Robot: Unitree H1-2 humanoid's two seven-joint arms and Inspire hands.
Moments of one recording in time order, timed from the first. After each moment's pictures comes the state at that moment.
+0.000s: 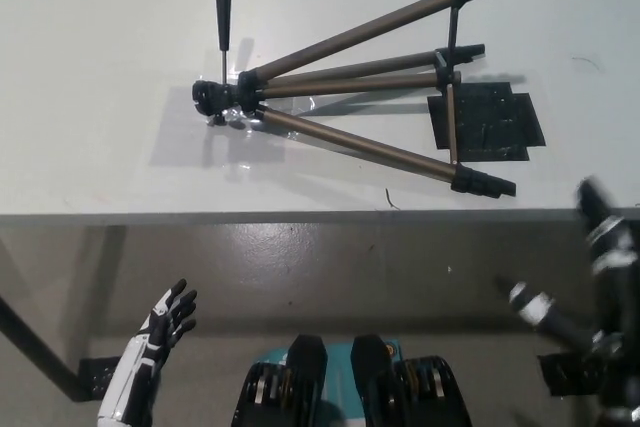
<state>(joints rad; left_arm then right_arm) 0.11 0.15 -0.01 -0.05 -0.01 -0.14 -0.10 -0.06 -0.08 -0.05 -0.15 -0.15 -0.38 -0.09</state>
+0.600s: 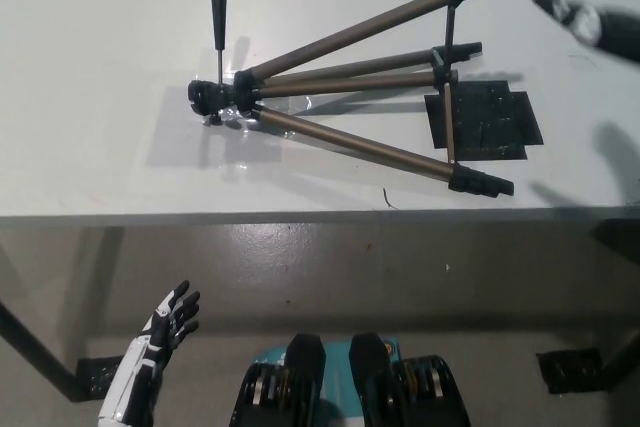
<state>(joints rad) 0.11 0.15 -0.01 -0.04 -0.02 -0.14 -0.11 -0.76 -0.35 0.01 -0.12 -0.27 -0.06 0.06</state>
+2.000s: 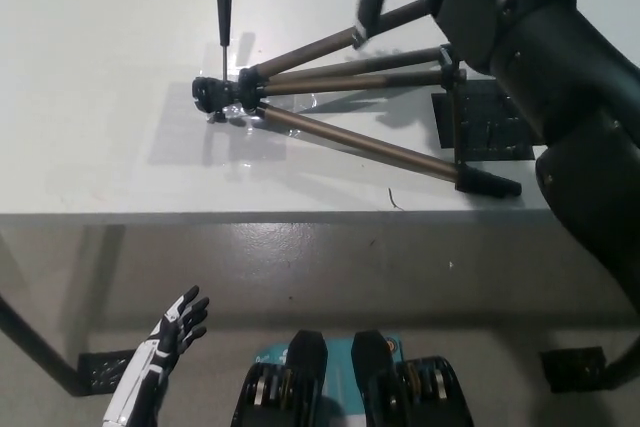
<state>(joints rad) 0.11 0.17 -0.03 -0.05 -0.02 -0.14 -0.14 -1.57 -0.09 0.69 1.33 -0.53 0.07 0.54</state>
